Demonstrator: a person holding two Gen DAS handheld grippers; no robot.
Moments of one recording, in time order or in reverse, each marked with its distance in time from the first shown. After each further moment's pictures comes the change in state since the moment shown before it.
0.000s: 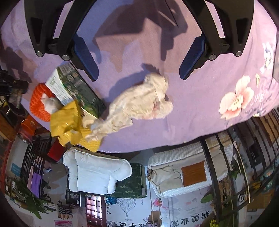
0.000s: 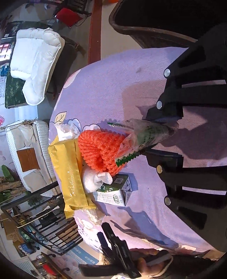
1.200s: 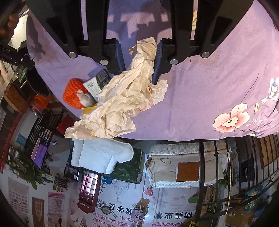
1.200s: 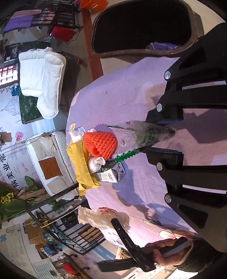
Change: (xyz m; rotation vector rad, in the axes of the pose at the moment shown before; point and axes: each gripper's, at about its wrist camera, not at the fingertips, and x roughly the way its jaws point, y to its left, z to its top) left arm -0.087 -0.013 -0.045 -0.212 -0.127 -0.112; right arm -0.085 0.009 -0.069 0.129 -0.182 -0.025
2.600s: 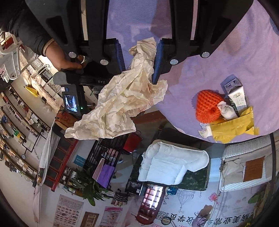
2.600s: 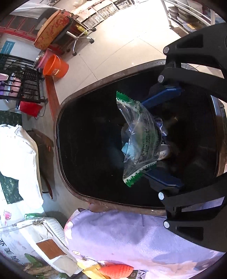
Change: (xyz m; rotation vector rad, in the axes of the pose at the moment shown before) left arm 0.003 -0.206 -0.033 0.182 0.098 -0.486; right arm 0.006 -0.205 -0.003 0.282 0.189 -0.550
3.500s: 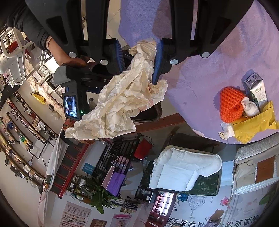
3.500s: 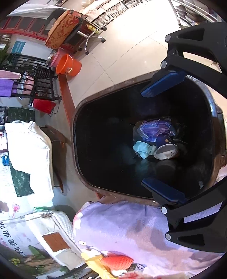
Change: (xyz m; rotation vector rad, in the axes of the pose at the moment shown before) left arm 0.029 -0.027 0.010 0.022 0.064 -0.078; right arm -0.031 -0.004 -0.001 -0.022 -0.128 0.024
